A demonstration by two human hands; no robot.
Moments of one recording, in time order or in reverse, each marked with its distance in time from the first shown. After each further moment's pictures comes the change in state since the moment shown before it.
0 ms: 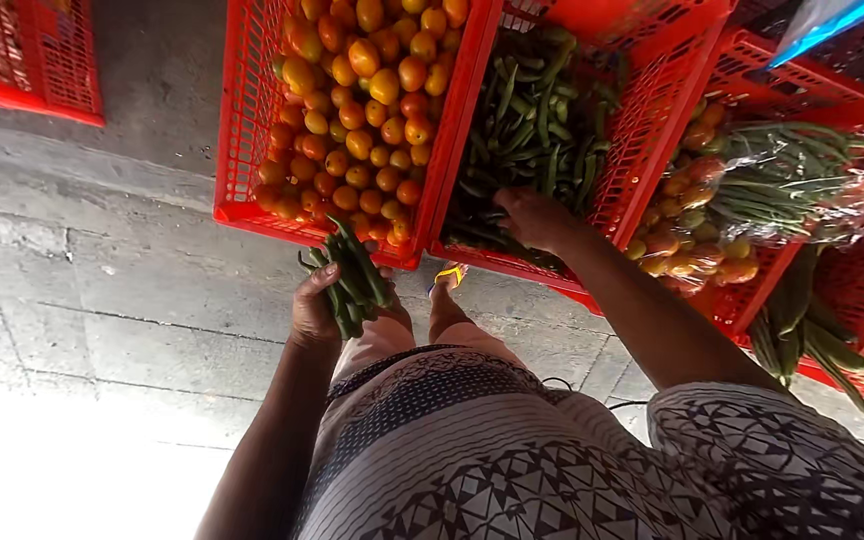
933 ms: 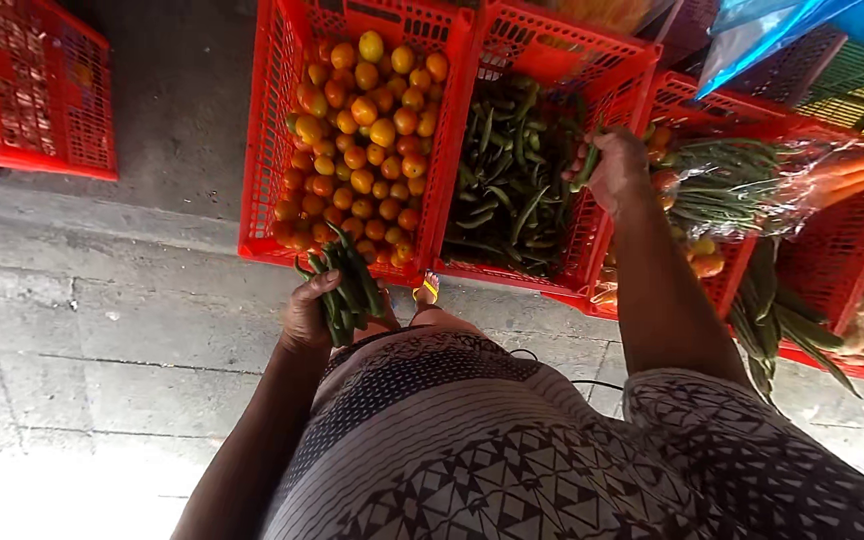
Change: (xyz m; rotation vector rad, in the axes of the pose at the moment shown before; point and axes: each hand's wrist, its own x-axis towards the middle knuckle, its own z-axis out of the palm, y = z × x) left_hand 0.003 0.051 0.013 0.157 -0.020 -0.051; right_hand -0.020 0.044 -0.093 1.355 0.751 0.515
